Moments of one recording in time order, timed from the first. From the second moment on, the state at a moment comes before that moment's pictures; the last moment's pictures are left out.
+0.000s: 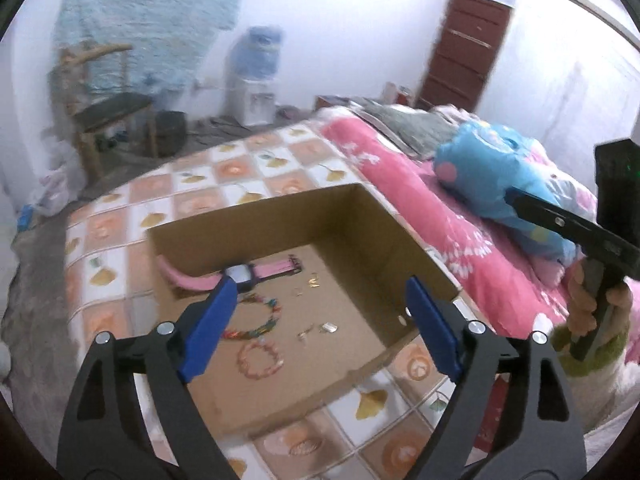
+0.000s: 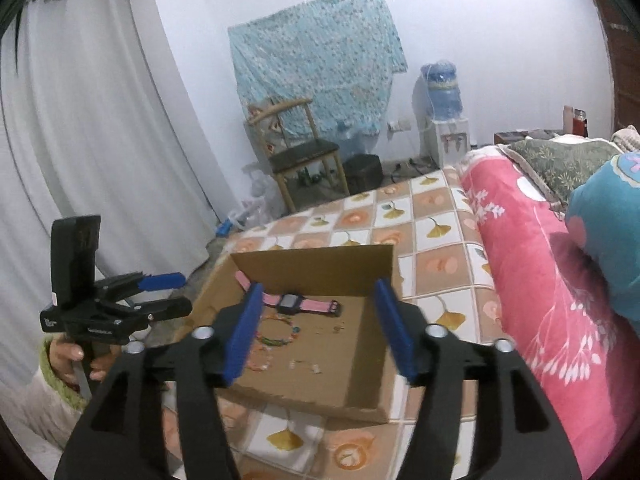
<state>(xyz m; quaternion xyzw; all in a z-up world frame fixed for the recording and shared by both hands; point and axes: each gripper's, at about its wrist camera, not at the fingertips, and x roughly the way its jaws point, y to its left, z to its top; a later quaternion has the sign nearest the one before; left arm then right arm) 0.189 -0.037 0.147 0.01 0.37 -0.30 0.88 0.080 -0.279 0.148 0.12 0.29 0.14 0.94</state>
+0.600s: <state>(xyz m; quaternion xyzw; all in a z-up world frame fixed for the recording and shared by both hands) 0.125 0.000 0.095 0.06 0.36 -0.01 0.93 0.064 -0.192 0.069 0.01 0.44 0.03 0.90</state>
